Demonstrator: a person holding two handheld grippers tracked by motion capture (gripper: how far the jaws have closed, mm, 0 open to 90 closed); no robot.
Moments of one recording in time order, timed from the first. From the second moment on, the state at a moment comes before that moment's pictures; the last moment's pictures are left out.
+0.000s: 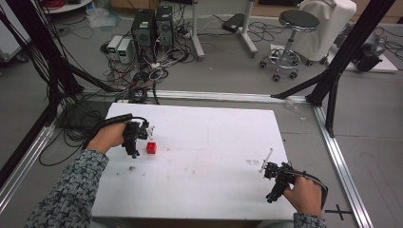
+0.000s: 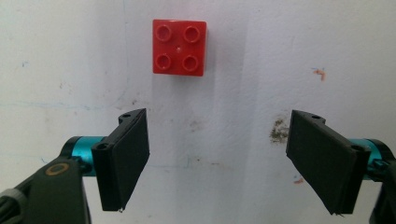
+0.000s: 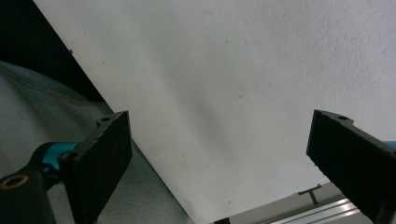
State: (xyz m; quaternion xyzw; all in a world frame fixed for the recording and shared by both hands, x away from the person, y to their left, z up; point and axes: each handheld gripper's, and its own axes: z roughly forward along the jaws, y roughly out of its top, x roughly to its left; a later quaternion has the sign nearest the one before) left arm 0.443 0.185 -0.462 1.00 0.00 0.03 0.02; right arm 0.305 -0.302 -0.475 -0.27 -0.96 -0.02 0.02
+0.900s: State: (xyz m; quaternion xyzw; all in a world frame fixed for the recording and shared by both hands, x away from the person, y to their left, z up) left arm 0.467 0.156 -0.492 1.00 -0.04 0.01 0.01; right arm 0.305 -0.295 -0.481 -0.27 -0.96 -0.01 0.04
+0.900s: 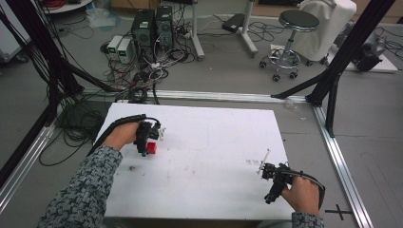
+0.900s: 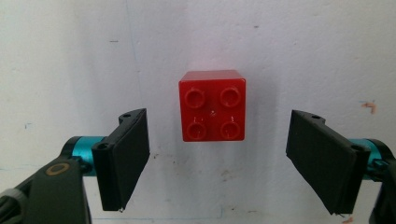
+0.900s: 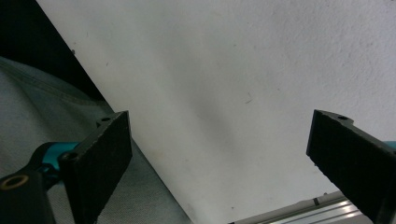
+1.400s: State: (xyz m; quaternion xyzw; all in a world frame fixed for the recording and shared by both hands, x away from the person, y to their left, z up) left arm 0.470 0.148 -0.507 1.00 -0.05 -0.01 0.00; right arm 0.304 -0.297 -0.480 -0.27 -0.96 -0.01 0.04
